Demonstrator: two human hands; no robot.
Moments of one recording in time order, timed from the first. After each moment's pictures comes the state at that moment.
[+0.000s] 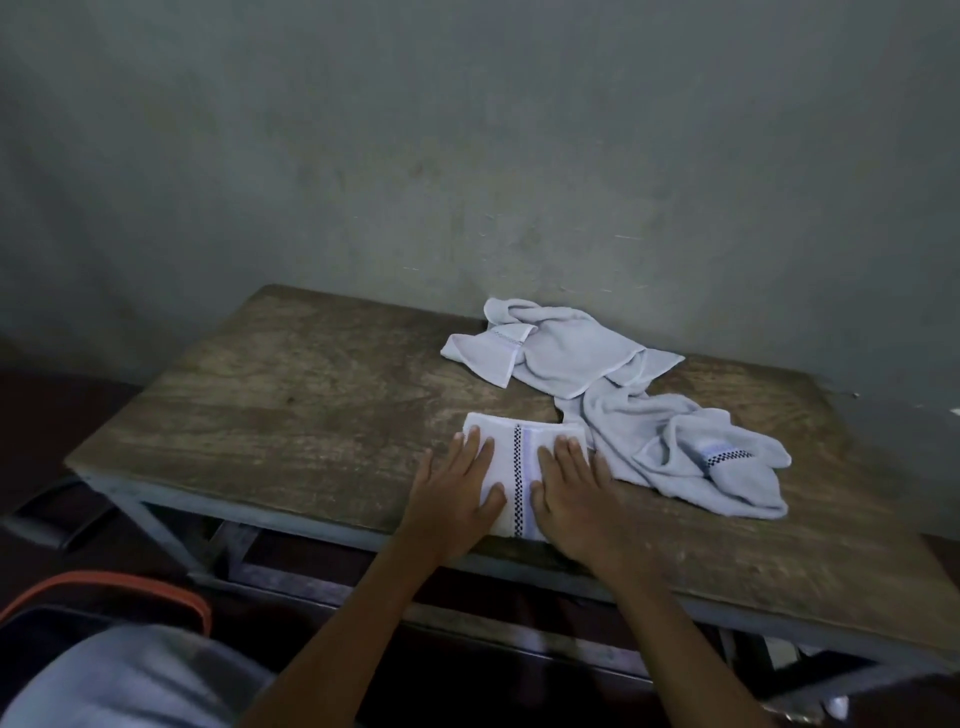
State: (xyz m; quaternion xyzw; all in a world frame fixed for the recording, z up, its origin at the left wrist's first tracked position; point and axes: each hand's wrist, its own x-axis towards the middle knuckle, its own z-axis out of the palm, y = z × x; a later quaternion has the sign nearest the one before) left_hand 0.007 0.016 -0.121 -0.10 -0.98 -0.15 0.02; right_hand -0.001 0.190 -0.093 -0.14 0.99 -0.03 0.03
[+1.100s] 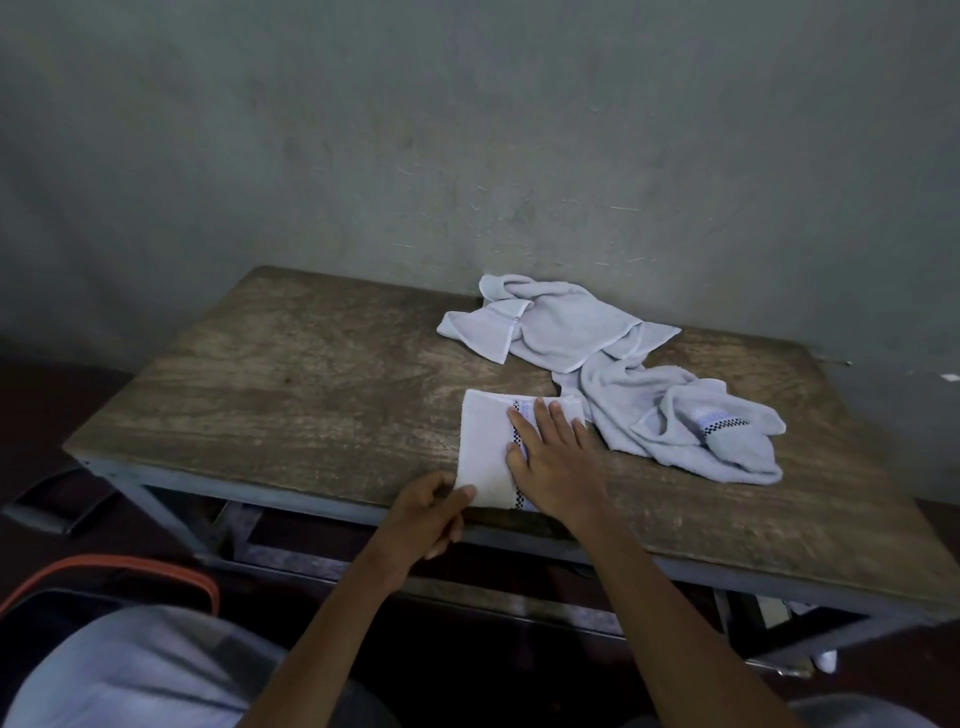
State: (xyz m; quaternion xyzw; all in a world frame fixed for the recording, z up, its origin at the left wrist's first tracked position) left_hand 0.062 -0.003 -0.100 0.07 -0.73 -0.67 -0.13; right_hand -0.013 0.172 -0.113 -0.12 0.99 -0.07 -0.03
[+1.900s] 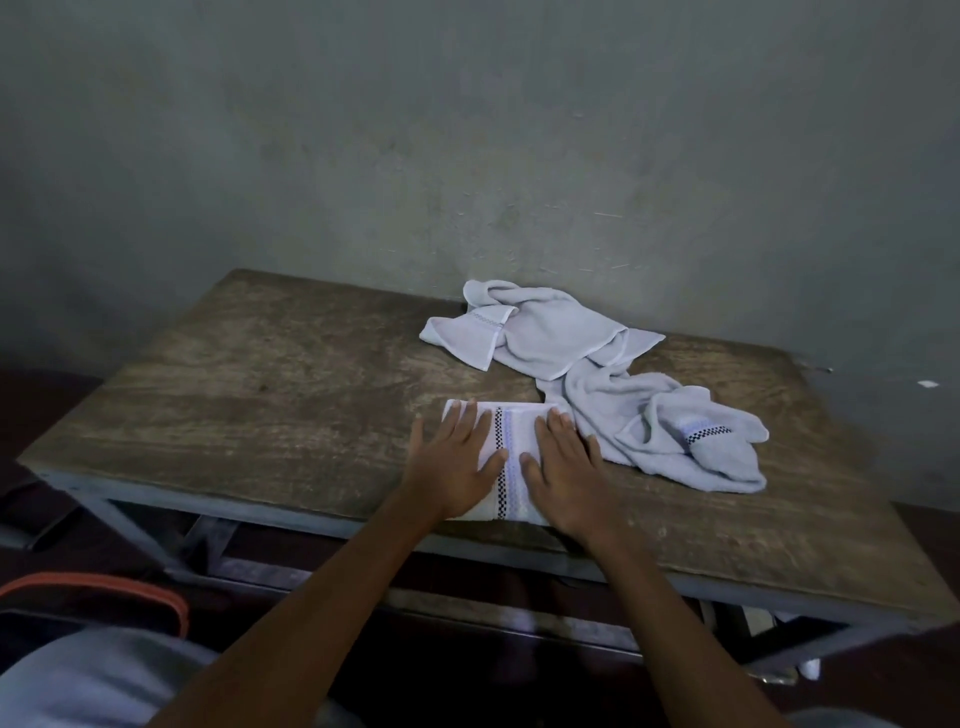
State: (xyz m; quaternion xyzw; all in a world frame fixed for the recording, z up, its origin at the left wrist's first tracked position) left_hand -0.018 0.032 -0.114 -0.10 -0.99 -0.10 0.02; right_hand -0.009 0.203 -0.105 -0.09 0.98 -0.15 0.01
